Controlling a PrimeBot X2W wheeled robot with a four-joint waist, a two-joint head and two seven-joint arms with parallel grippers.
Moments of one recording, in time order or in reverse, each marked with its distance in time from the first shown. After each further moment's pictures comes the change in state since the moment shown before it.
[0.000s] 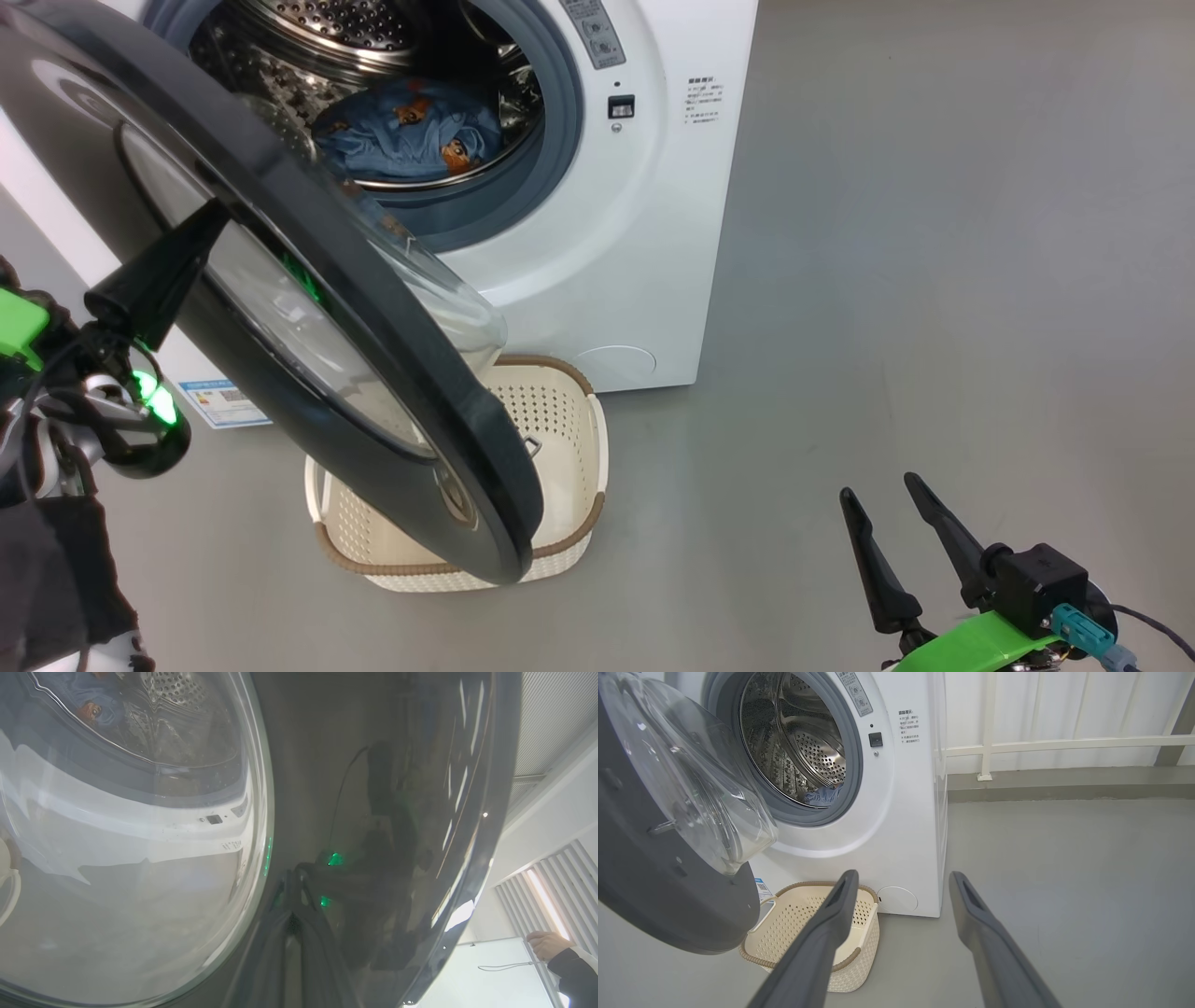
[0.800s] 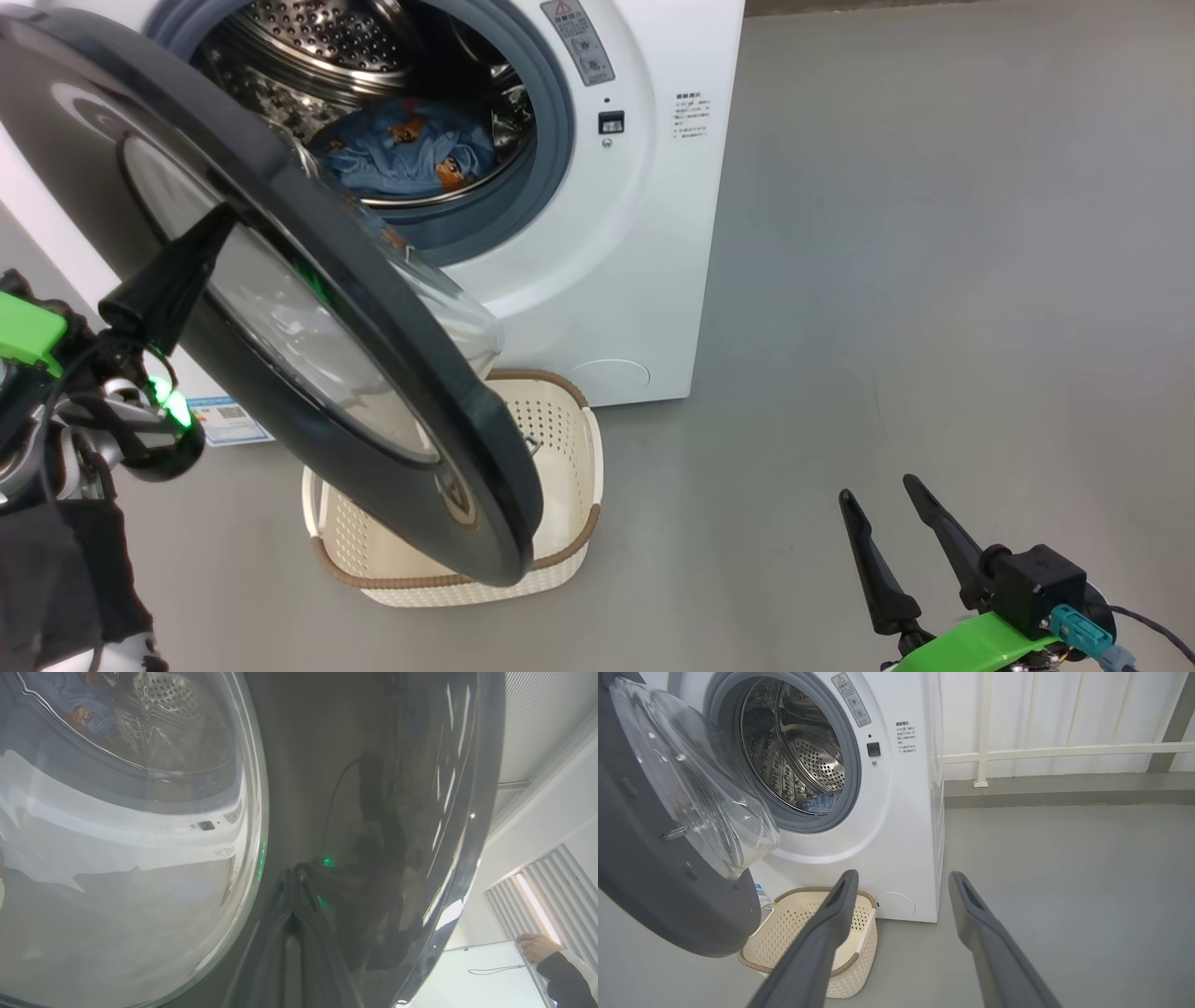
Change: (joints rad) left arm -0.002 -0.010 0.001 0.062 -0.013 -0.045 -0.053; right arm 0.000 0.002 0.000 0.004 0.000 0.000 0.000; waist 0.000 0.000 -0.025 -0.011
